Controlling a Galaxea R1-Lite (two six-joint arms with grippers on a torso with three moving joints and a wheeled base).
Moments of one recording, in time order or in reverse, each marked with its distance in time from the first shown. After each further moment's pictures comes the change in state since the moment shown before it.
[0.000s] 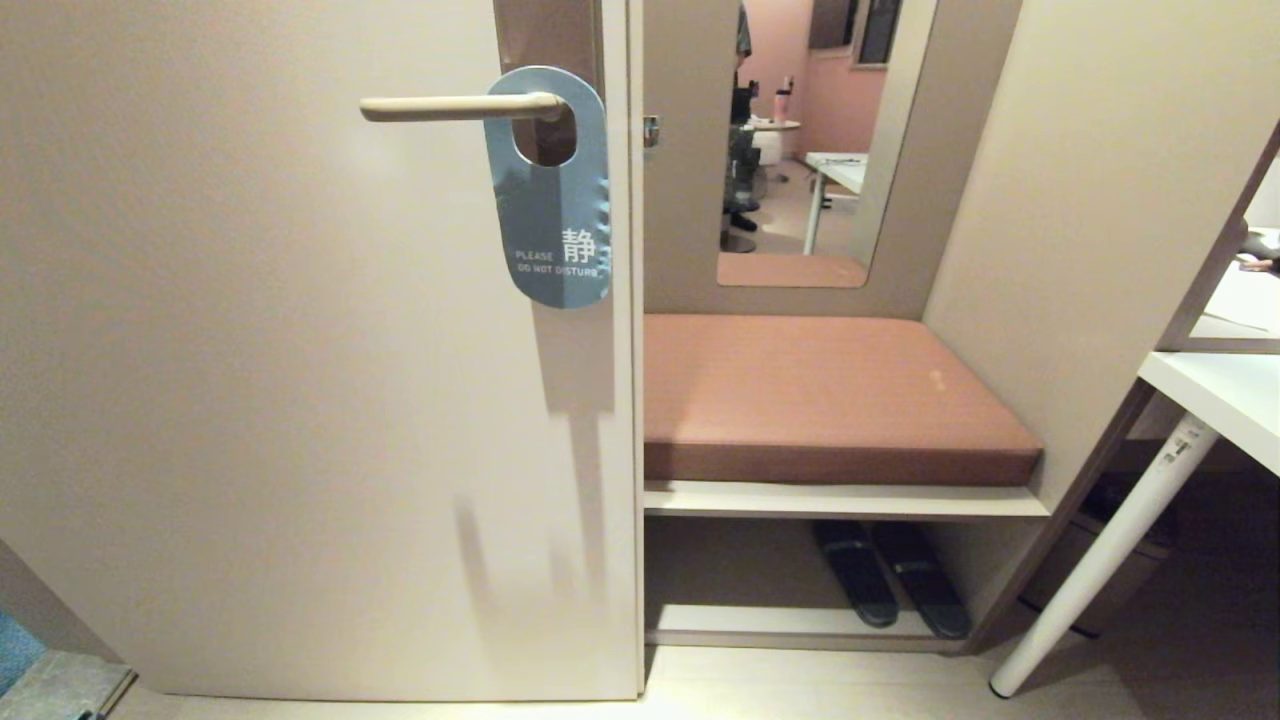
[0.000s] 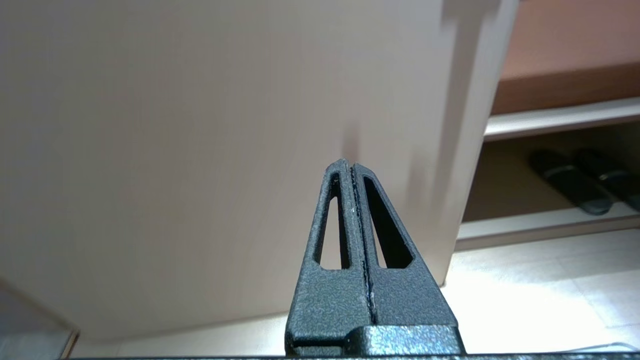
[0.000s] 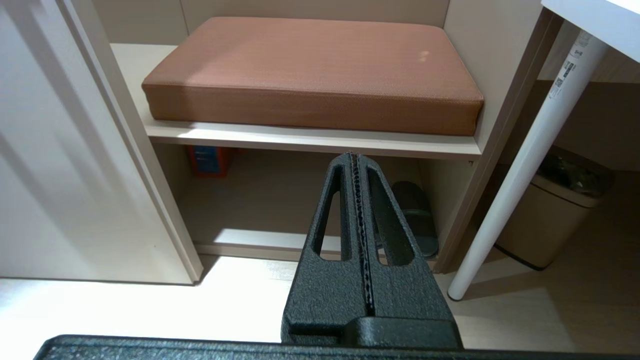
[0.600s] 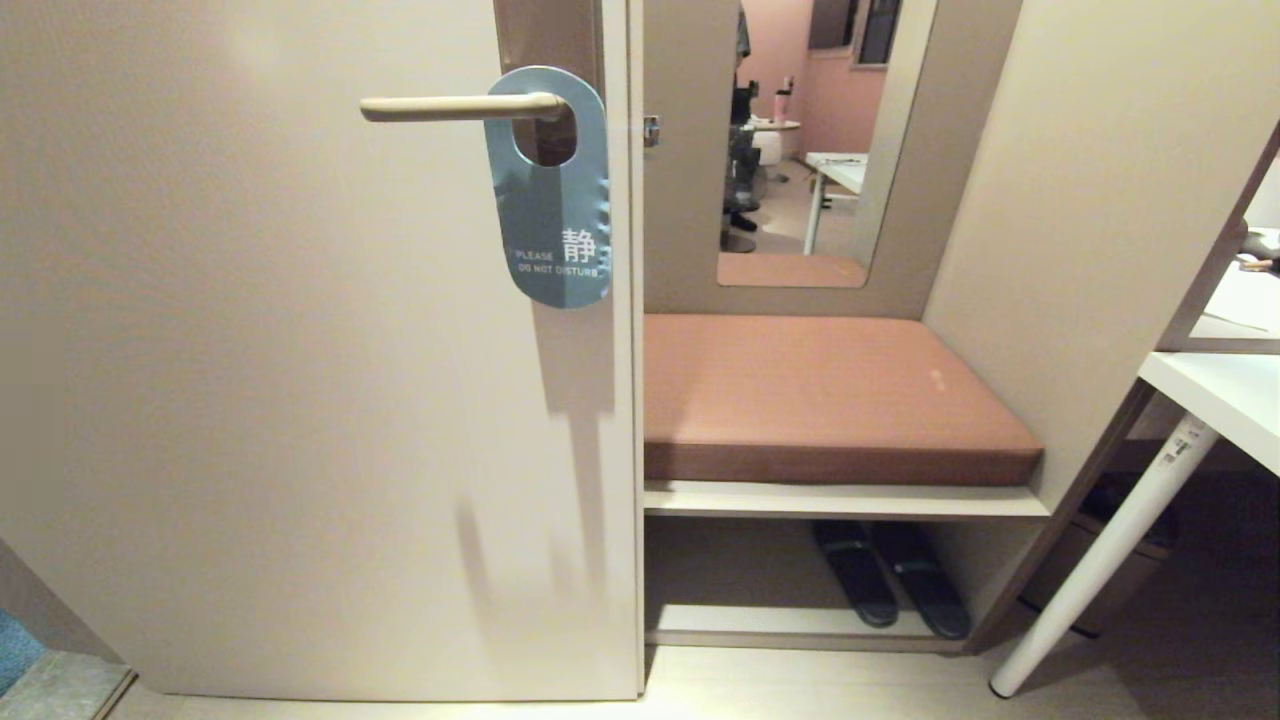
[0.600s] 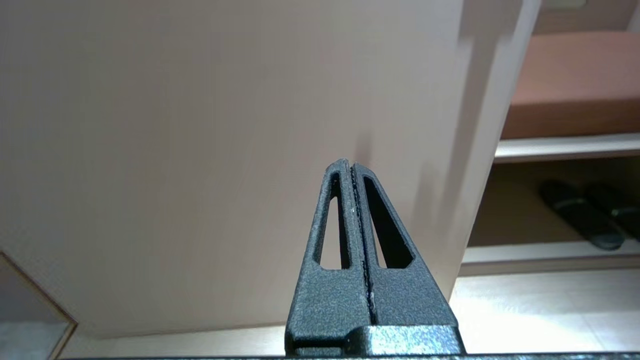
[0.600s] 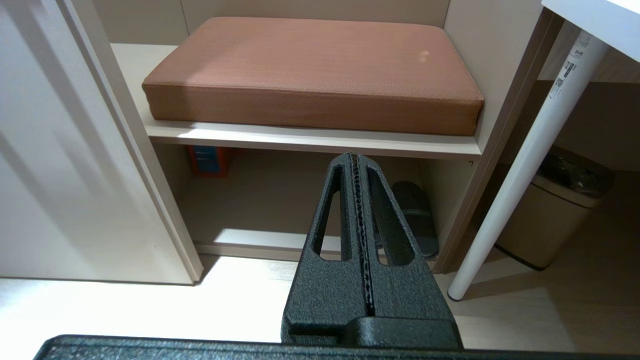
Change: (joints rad) left arm 0.000 -0.248 0.000 0.166 0.067 -0.058; right arm 0.000 0.000 0.000 0.000 0.001 0.000
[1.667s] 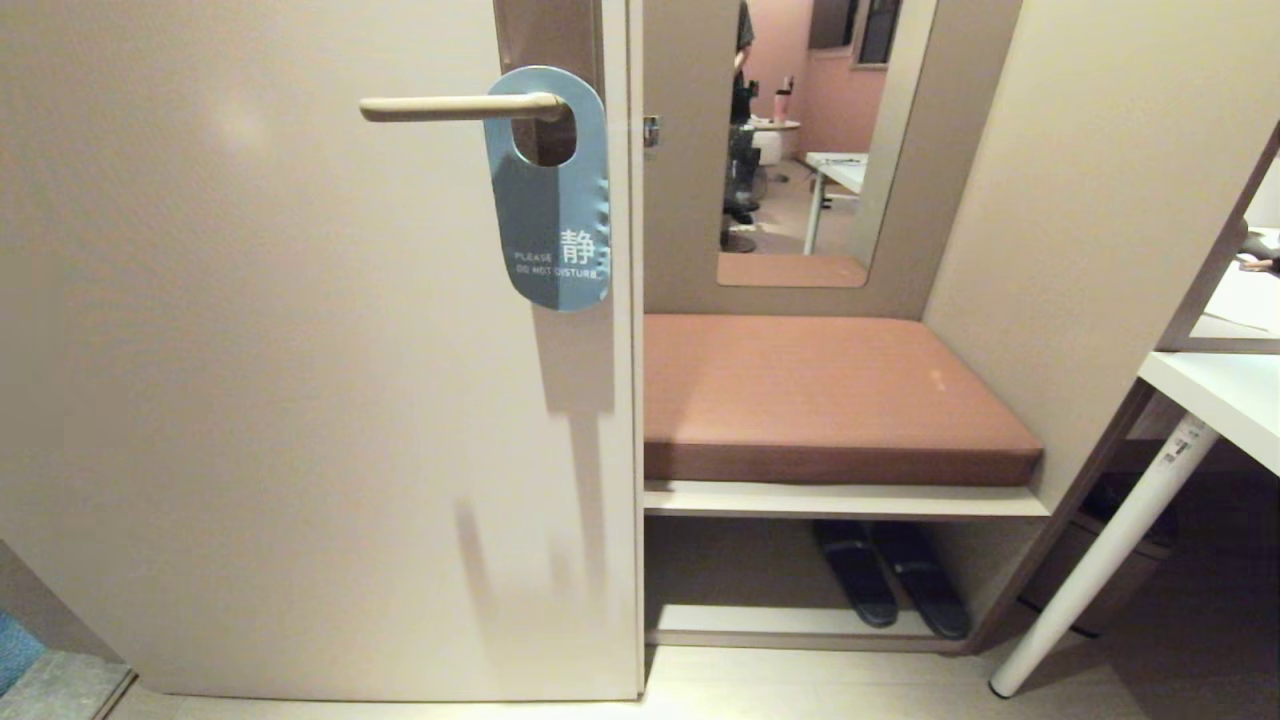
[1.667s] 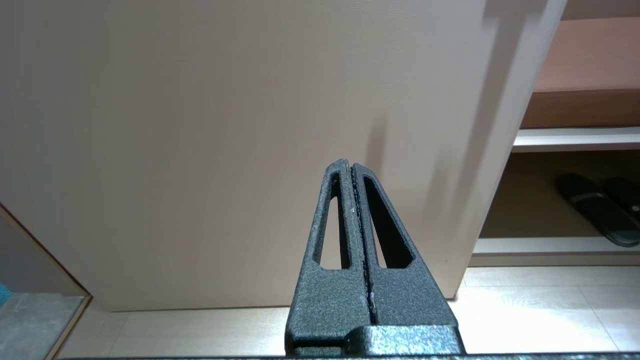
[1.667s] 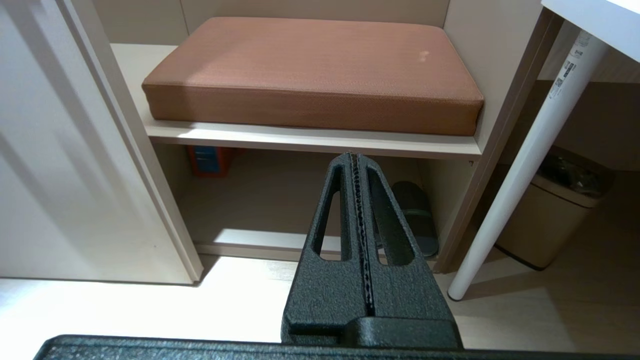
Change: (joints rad) left arm 0.000 -0.024 0.000 0.052 0.043 -0.006; right arm 0.000 0.000 0.000 0.000 0.000 0.000
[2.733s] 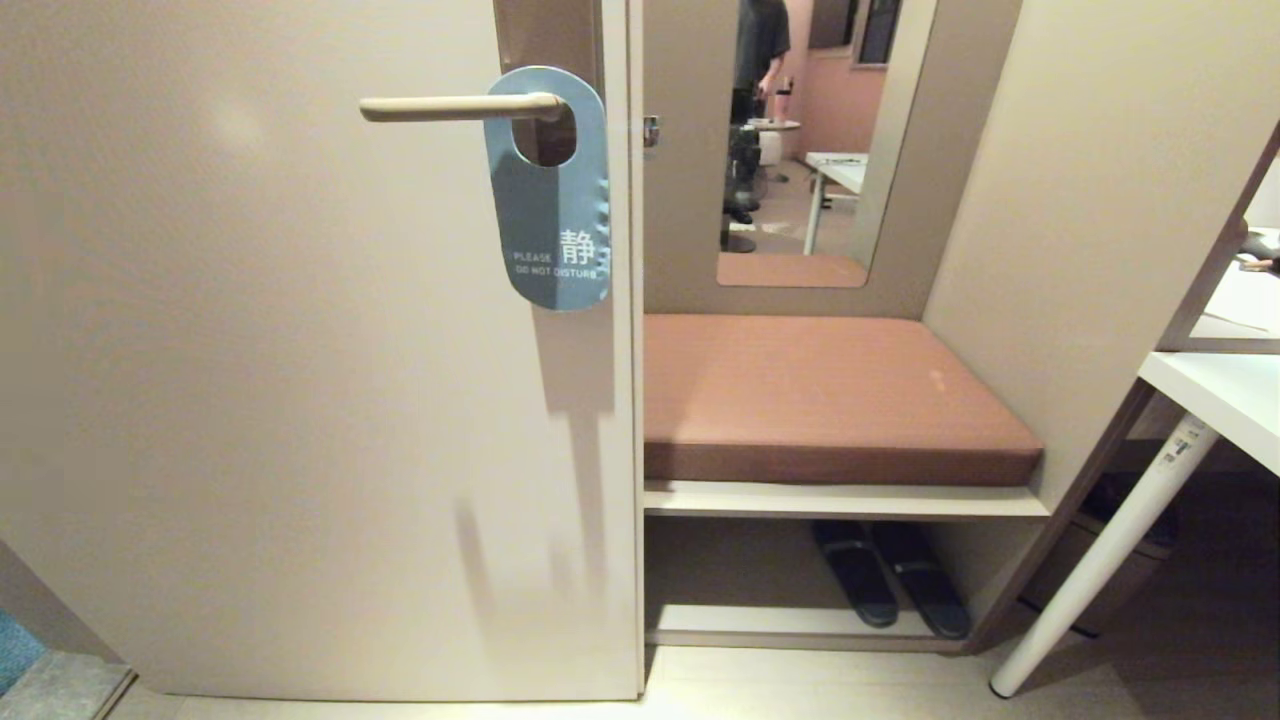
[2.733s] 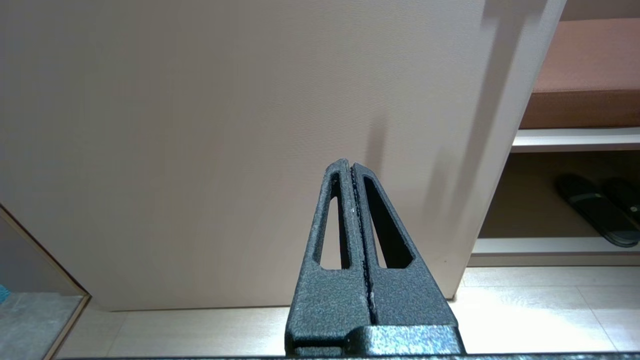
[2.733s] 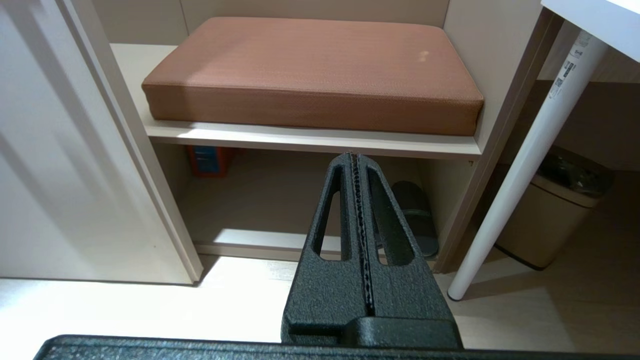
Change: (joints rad) left arm 0.000 0.000 0.000 0.000 0.000 -0.002; right arm 0.000 0.000 0.000 0.000 0.000 0.000
